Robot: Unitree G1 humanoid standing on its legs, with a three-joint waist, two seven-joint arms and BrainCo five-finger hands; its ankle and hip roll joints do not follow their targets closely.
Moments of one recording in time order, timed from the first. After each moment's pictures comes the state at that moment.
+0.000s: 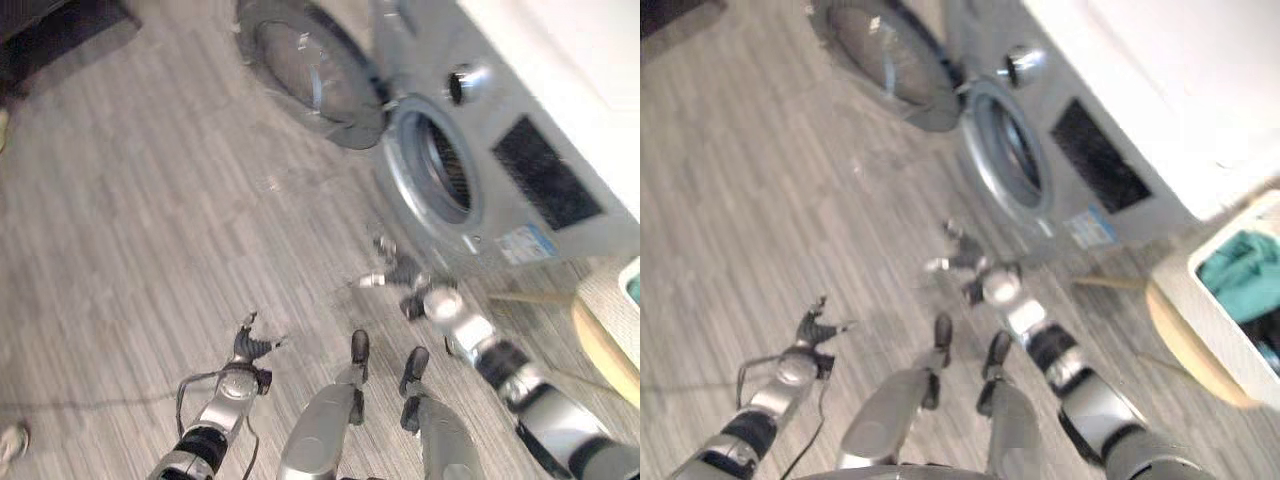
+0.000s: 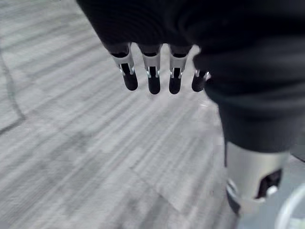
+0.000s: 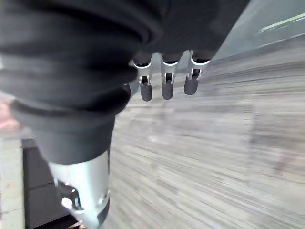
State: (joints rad) left arm -0.21 0.39 -0.29 0.70 -0.15 -0.05 0.22; right arm -0.48 -0.31 0.64 0.55 0.14 0.00 -0.08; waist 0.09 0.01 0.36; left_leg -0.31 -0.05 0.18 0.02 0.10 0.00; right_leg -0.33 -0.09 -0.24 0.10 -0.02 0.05
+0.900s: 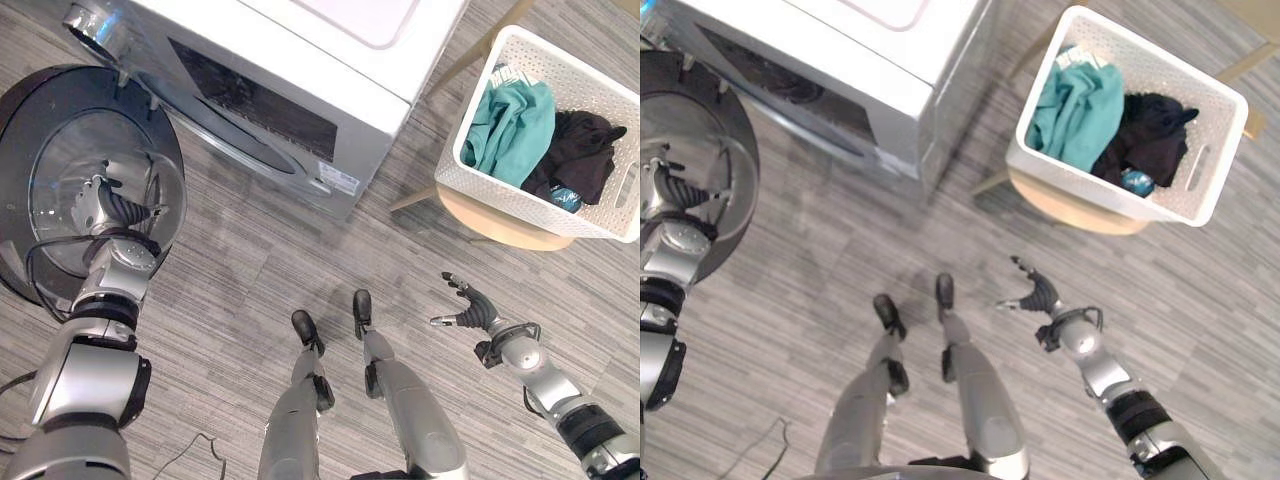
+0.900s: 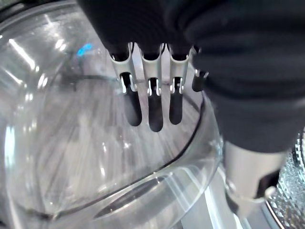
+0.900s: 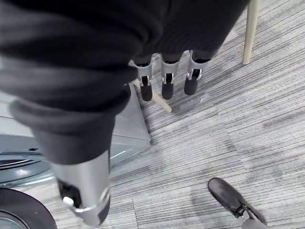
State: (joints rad) left arm -0.80 0.79 -0.21 1.11 0.13 -0.01 0.35; right arm -0.21 -0.57 0.39 0.35 0.05 -0.10 -0.05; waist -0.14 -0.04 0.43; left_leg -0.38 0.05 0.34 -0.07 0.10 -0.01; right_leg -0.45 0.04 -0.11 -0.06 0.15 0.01
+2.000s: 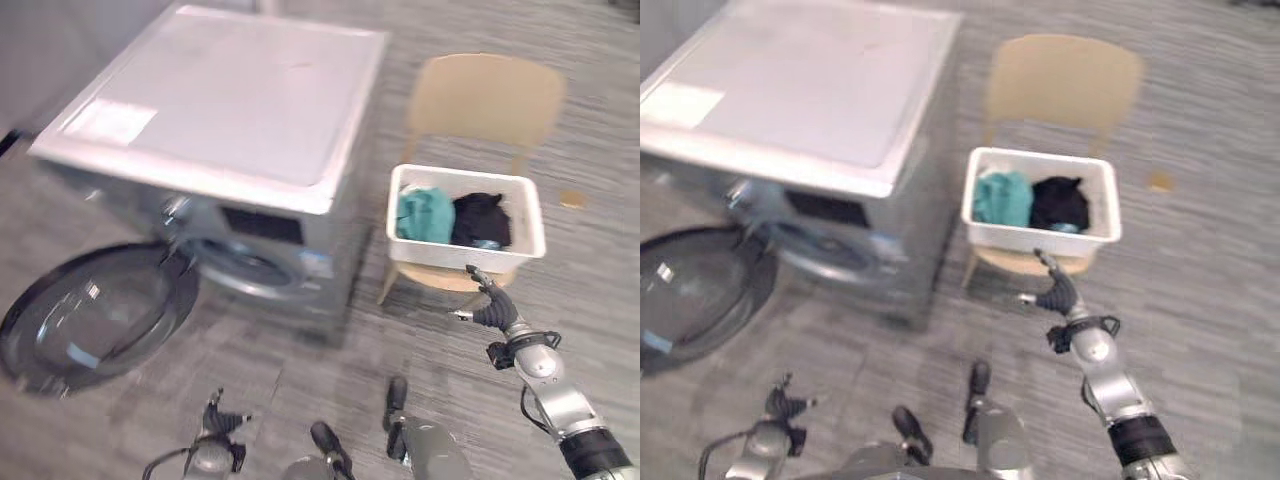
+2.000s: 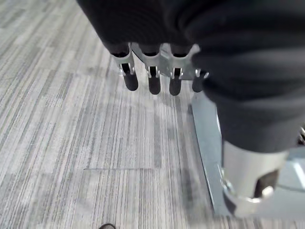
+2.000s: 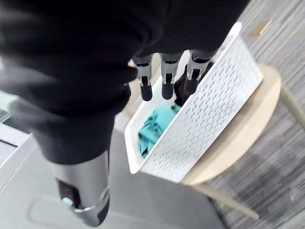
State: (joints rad) left arm 0.07 0.31 -0.11 0.86 0.02 0.00 0.18; right arm -0.03 -0.49 0.13 0.17 -0.12 -0.05 -0.05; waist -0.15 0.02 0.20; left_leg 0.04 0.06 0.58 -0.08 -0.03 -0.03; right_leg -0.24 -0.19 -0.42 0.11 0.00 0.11
